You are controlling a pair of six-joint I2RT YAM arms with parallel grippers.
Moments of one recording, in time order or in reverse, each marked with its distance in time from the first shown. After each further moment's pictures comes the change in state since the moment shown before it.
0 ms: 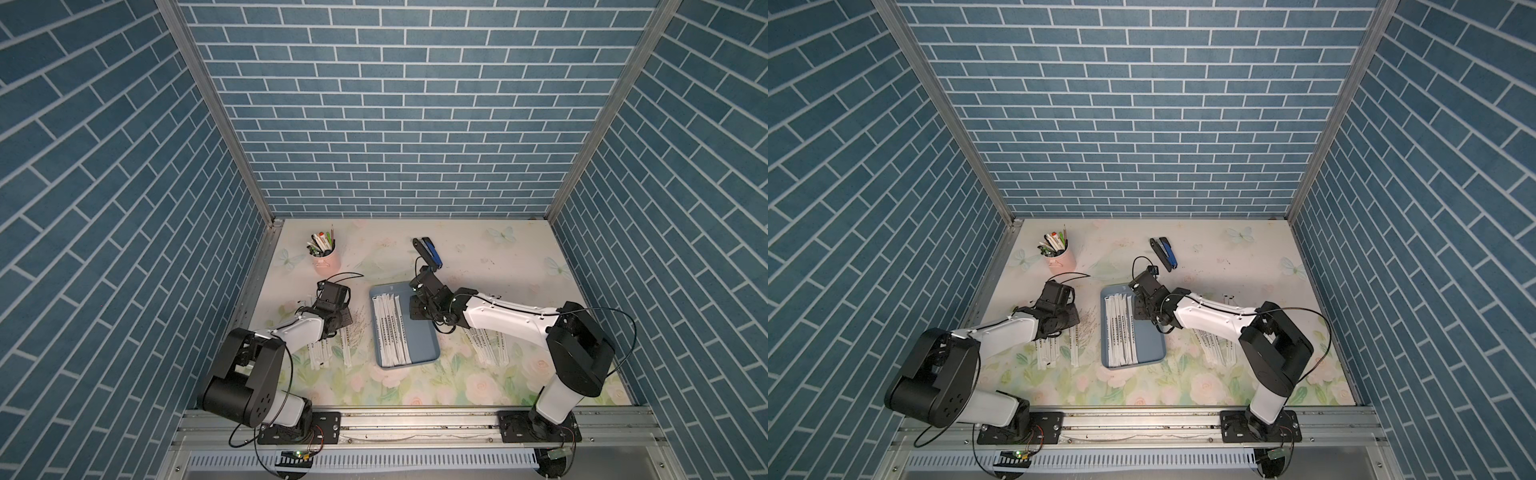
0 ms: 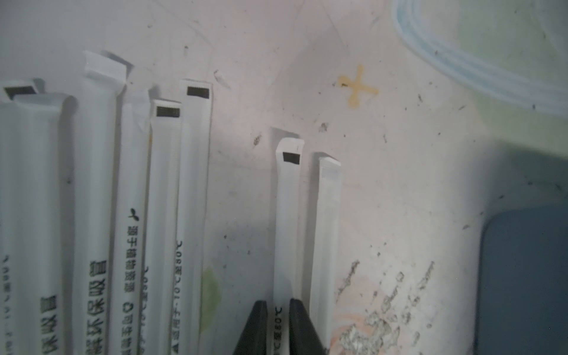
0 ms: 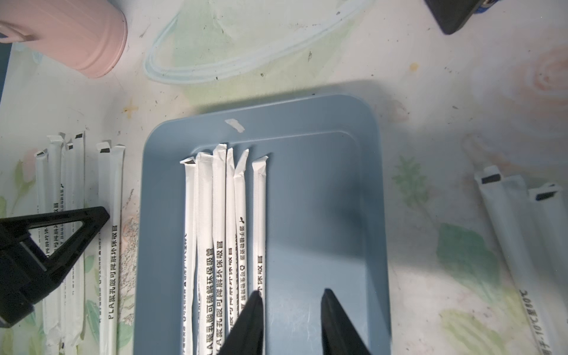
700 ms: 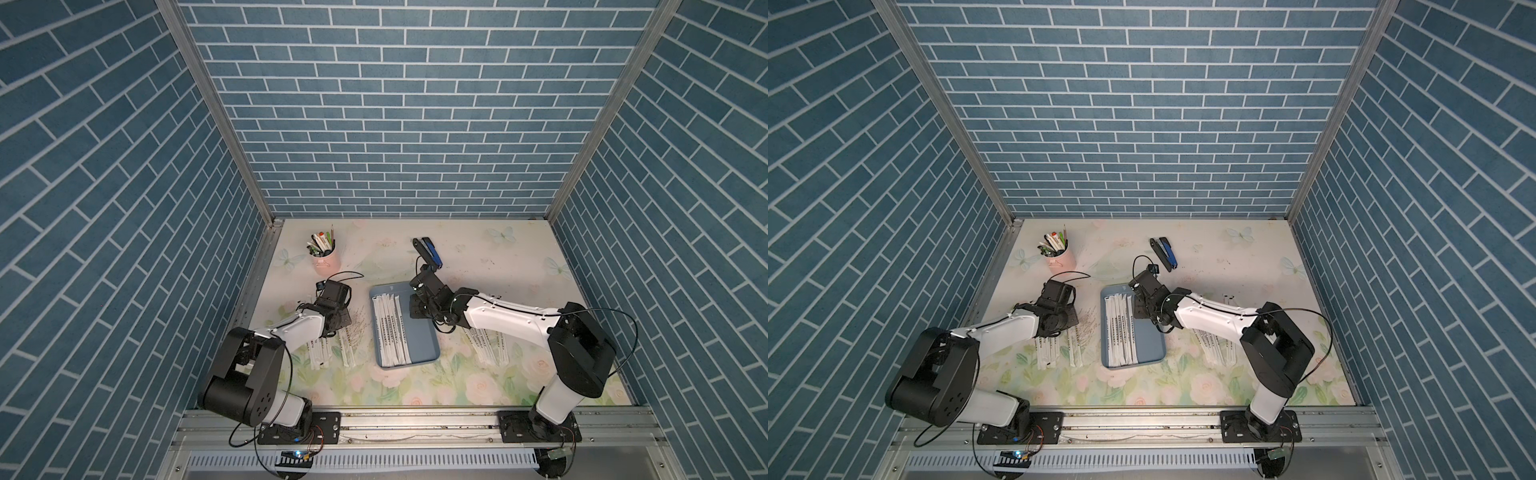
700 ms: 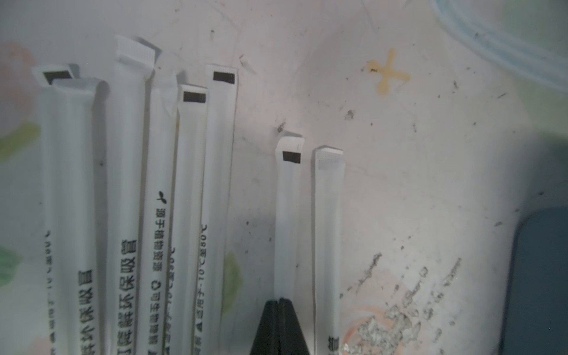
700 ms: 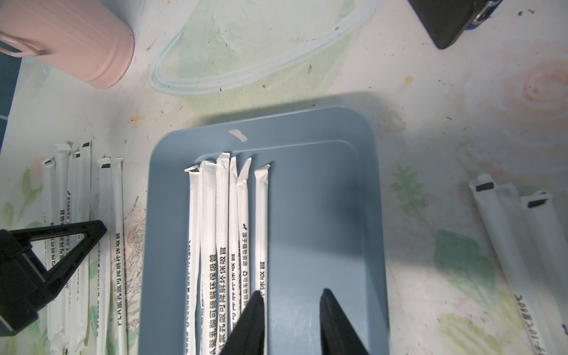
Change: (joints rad) left arm -0.006 -0.005 0.041 -0.122 -0.048 -0.018; right arm 0.000 -0.006 0.000 0.014 0.013 0.000
